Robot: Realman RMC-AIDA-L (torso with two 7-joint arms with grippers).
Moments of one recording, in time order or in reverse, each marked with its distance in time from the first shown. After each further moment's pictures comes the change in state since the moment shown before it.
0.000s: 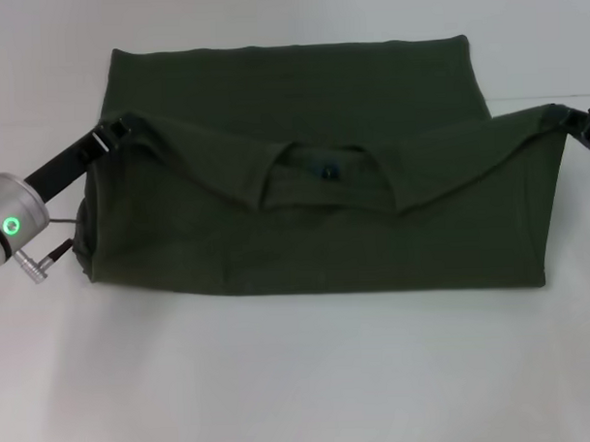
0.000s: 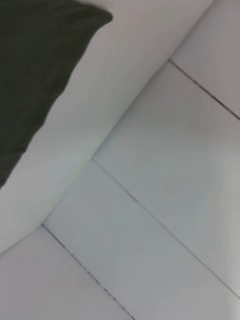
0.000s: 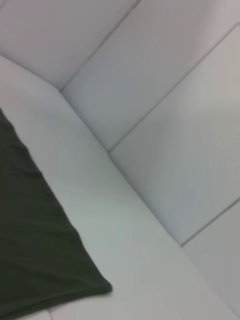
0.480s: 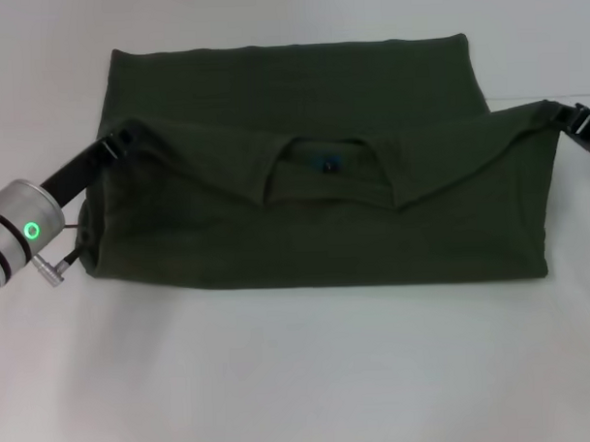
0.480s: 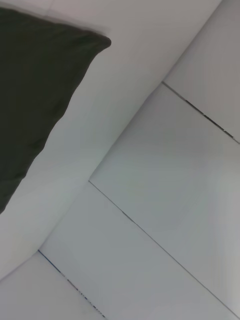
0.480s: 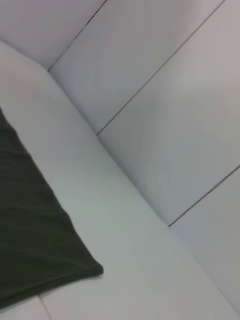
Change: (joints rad) left arm -0.015 -0.003 0.001 -0.080 -0.071 -0.108 0.118; right arm 0.031 0.011 -0.035 0.030 0.047 0.116 -0.021
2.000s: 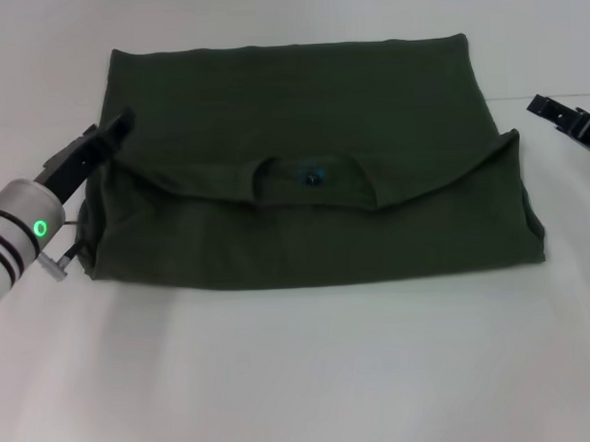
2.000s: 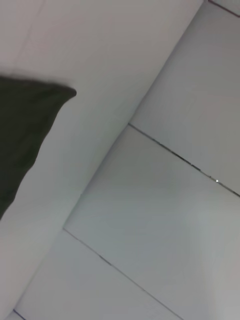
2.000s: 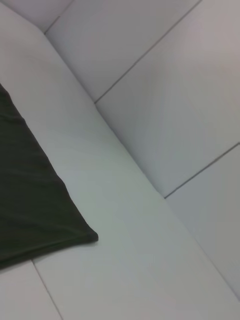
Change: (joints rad) left arm -0.024 0.006 -0.001 -0.120 -0.241 -0.157 0.311; right arm 0.012 0.001 -0.018 0.039 0.058 0.120 -0.081
